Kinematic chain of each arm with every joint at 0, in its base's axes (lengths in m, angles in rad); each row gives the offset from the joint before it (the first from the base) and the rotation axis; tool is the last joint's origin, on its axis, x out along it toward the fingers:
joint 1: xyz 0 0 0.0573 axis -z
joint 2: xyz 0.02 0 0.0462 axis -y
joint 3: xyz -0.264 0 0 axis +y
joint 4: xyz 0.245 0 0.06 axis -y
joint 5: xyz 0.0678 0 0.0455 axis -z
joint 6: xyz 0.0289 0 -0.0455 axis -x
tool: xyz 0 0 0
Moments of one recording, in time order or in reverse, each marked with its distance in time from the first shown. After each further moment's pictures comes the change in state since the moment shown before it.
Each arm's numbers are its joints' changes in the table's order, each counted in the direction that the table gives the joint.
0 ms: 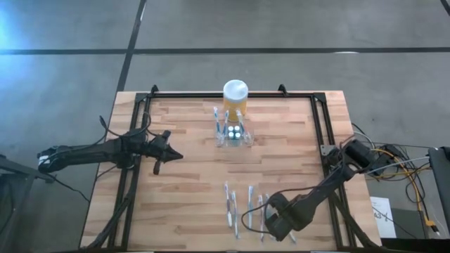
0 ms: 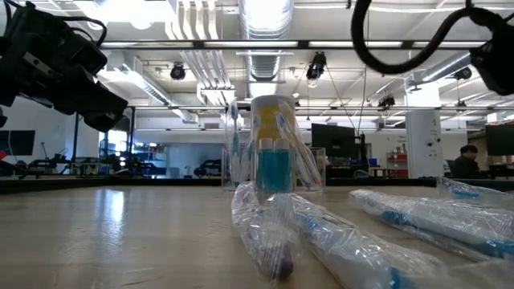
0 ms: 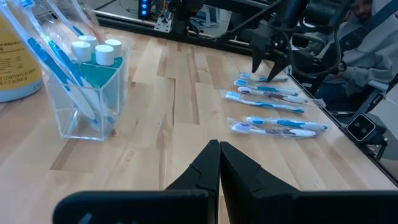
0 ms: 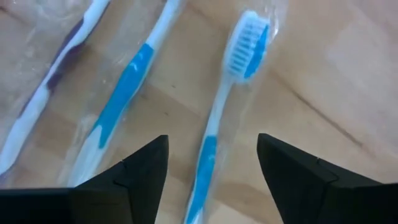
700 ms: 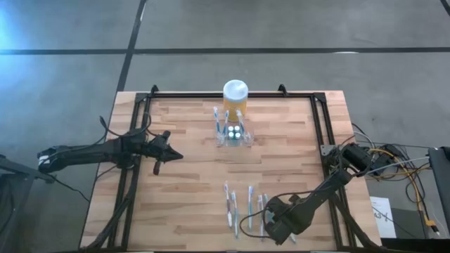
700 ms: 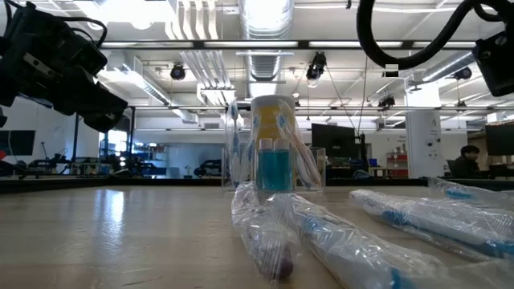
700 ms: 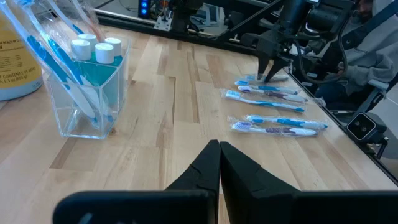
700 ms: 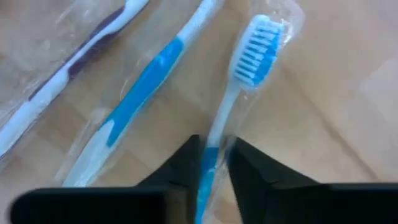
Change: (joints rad) left arm 0.000 0.000 0.000 -0.004 0.000 -0.001; right arm 0.001 -0.053 -0.010 0.026 0.079 0.152
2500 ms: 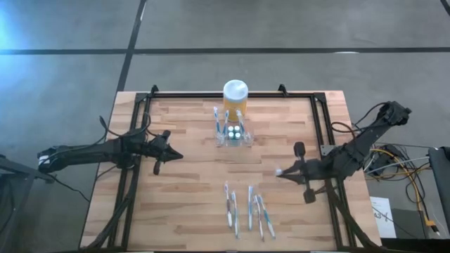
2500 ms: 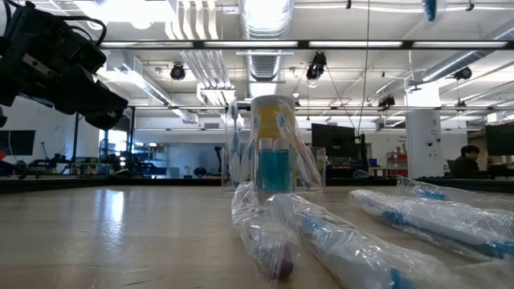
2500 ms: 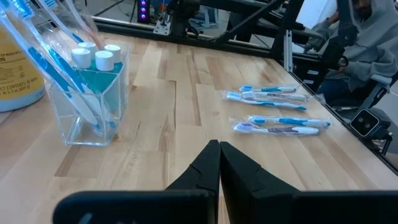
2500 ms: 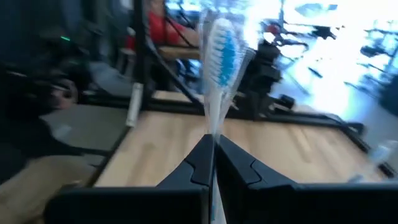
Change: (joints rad) left arm 0.000 0.001 0.000 0.008 -0.001 -0.038; right arm 0.073 1.045 0.520 0.893 0.498 1.554
